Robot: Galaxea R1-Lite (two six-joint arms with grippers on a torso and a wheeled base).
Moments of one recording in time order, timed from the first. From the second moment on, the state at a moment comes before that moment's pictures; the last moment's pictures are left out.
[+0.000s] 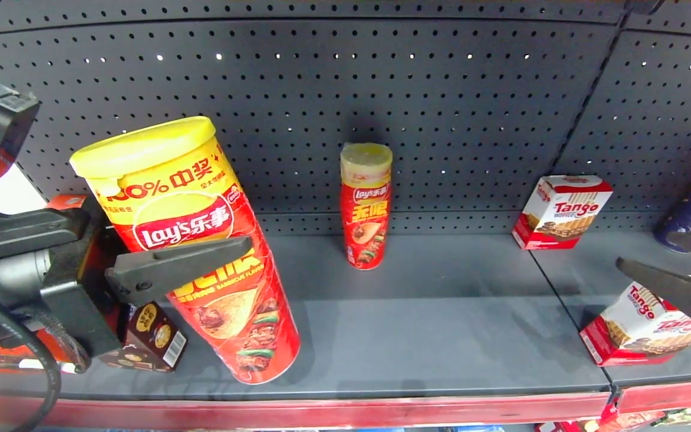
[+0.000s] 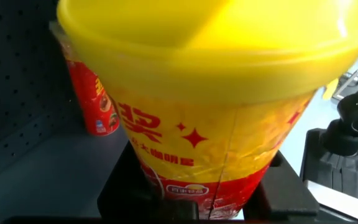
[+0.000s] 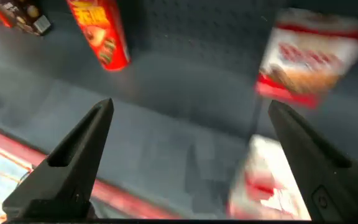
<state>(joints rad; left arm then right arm) -0.35 1.24 -0.68 -0.58 -0.72 -0.02 0.23 1.02 -0.56 -0.40 0.22 -0.04</state>
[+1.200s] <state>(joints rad) -0.36 1.22 -0.72 -0.58 -0.75 -0.11 0.42 1.75 -1.27 -0.37 0.93 -0.22</state>
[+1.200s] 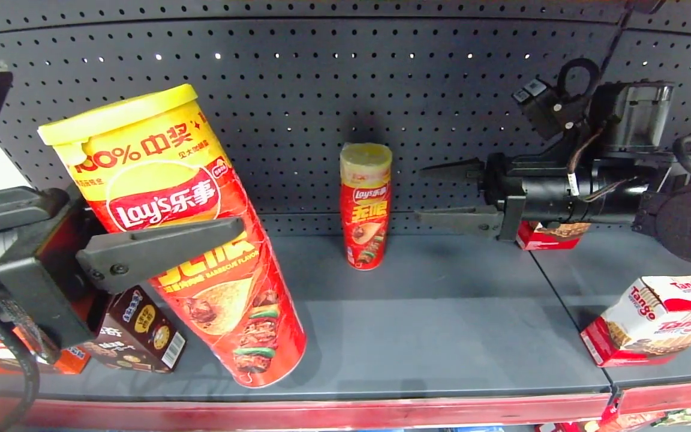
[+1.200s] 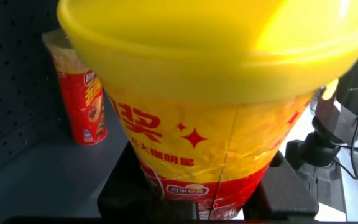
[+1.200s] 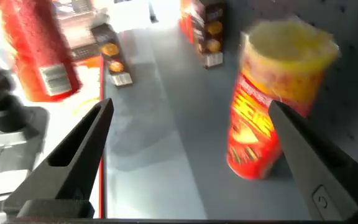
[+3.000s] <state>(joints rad) -0.35 1.23 -0.73 -0.58 -0.78 -0.15 0.39 2.14 -1.60 -0.42 0.99 -0.22</state>
